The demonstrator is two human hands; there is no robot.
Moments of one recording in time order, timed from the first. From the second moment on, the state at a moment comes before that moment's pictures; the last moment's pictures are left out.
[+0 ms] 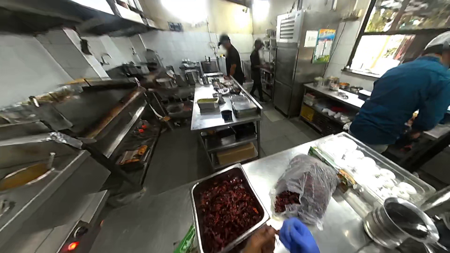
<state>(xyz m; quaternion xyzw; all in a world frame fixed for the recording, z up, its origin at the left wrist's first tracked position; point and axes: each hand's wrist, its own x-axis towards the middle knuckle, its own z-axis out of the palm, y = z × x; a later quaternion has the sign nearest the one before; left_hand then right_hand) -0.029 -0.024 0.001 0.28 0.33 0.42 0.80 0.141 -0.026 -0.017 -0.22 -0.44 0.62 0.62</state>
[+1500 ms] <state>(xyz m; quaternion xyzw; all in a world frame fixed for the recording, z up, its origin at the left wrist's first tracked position) -0.055 -0.002 -0.007 0.84 0.46 0.22 0.21 0.125 -0.015 -0.013 -0.63 -0.63 0.40 0.23</state>
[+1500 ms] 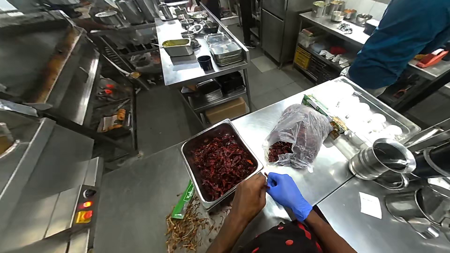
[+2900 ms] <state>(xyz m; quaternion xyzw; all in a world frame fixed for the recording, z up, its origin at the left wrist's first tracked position) -0.041 -0.003 -0.032 0.63 0.50 0.46 0.39 0.117 -0.019 -0.036 -0.18 -0.27 0.82 0.47</state>
